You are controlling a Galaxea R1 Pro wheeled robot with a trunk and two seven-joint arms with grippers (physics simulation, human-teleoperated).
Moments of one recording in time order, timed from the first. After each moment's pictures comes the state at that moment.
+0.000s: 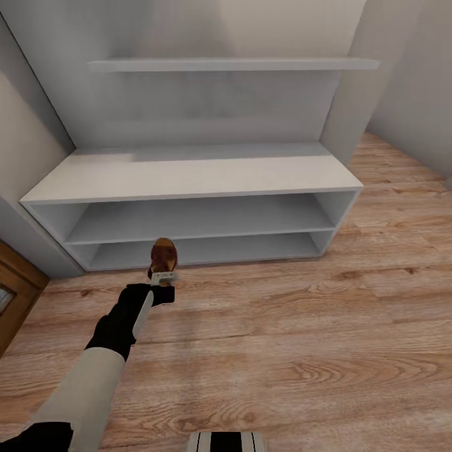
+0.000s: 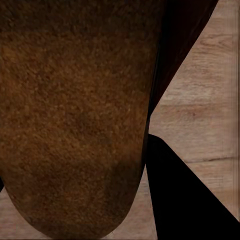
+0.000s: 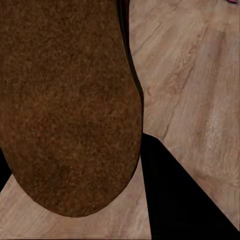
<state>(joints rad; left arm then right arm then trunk) -0.80 -0.05 0.04 -0.90 0.02 0.75 0.00 -0.28 0.02 -1.06 -1.45 -0.05 0.18 0.01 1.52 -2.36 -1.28</state>
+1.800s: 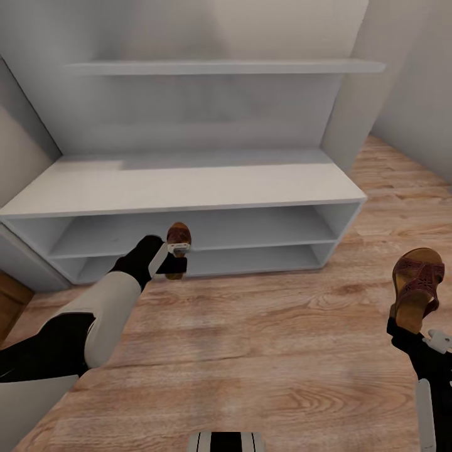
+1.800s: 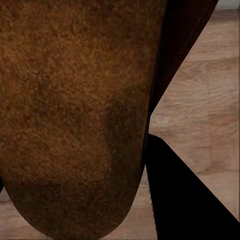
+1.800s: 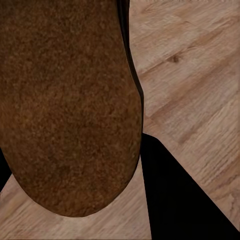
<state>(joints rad) -1.26 -0.09 0.04 -0.38 0.02 0.88 0.00 -0.28 0.00 -0.64 -1.51 -0.07 0.33 0.01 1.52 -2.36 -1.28</state>
